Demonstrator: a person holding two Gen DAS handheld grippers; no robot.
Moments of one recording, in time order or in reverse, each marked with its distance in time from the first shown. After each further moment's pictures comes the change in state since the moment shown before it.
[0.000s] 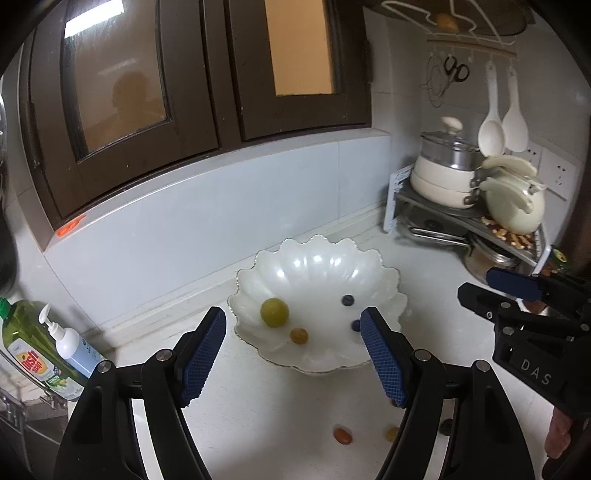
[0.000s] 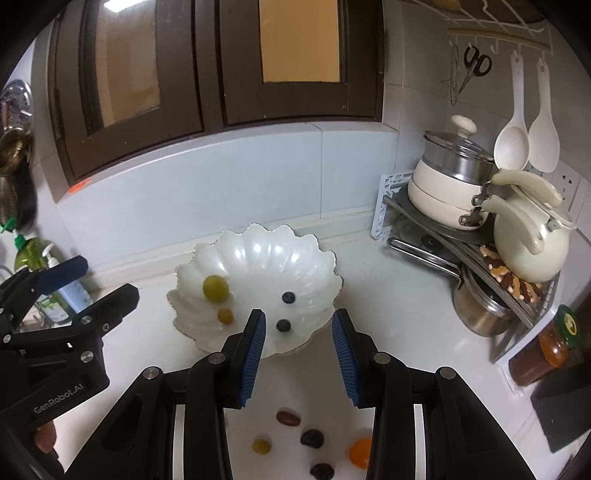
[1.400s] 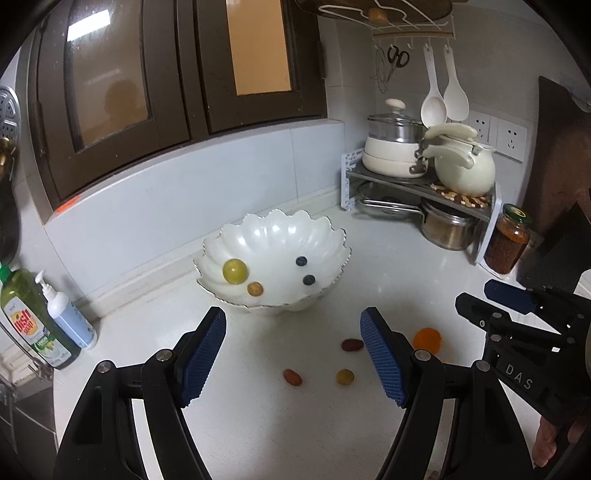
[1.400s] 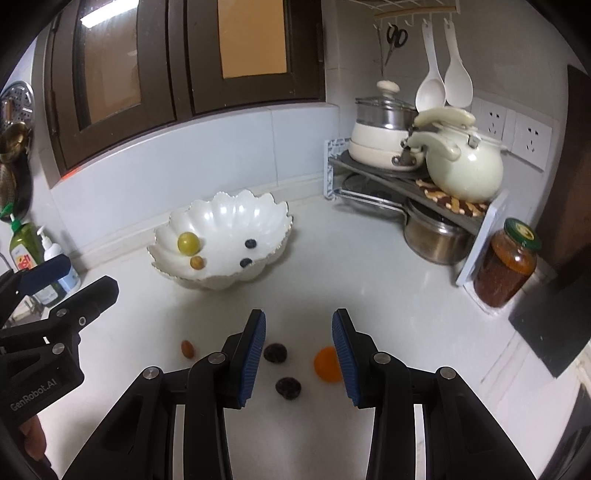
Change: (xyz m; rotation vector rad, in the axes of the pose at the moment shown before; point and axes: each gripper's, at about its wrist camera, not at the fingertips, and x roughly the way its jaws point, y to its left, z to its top) left arm -0.058 -0.059 -0.082 0.041 -0.020 -0.057; right arm -0.057 -0.031 -0.115 0.105 -0.003 -0.094
